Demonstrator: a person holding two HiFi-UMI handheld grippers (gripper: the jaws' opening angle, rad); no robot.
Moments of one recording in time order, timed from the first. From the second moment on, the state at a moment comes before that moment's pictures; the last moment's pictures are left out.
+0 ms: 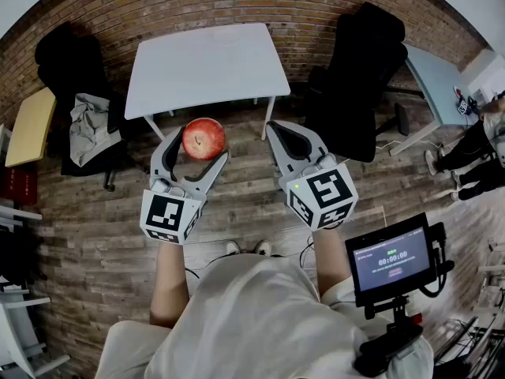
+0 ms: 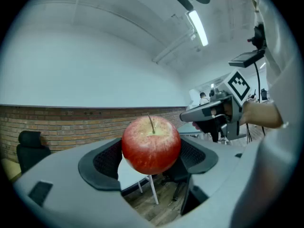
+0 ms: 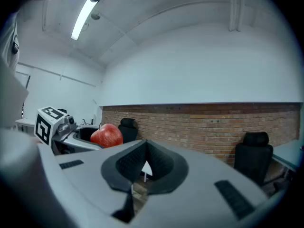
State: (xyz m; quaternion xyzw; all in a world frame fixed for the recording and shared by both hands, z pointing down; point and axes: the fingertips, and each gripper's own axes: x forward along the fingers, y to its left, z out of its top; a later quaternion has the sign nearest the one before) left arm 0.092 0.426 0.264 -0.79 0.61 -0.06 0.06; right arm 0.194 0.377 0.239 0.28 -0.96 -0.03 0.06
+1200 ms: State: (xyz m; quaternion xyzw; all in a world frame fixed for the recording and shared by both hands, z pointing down) left arm -0.004 0.351 0.299 -0.79 0.61 -0.06 0.02; right arm 0.119 0.304 0.265 0.31 -0.95 0.01 0.06
